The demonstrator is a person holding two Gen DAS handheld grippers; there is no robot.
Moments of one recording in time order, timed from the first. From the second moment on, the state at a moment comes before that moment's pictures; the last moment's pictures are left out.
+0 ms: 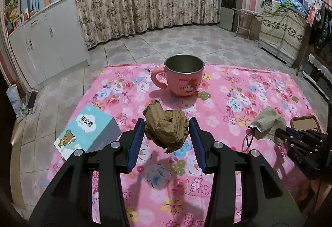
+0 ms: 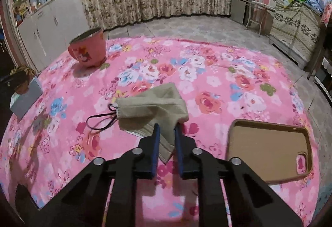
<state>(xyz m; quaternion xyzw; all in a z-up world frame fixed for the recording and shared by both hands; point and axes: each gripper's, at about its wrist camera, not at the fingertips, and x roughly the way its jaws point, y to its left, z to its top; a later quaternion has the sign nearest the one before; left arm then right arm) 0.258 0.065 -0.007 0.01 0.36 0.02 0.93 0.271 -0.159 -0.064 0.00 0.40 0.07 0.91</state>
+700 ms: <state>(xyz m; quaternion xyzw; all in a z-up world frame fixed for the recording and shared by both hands) 0.225 -0.001 0.022 0.02 0.32 -0.09 0.94 0.136 -0.258 0.020 0.05 0.30 -0.02 0.95</state>
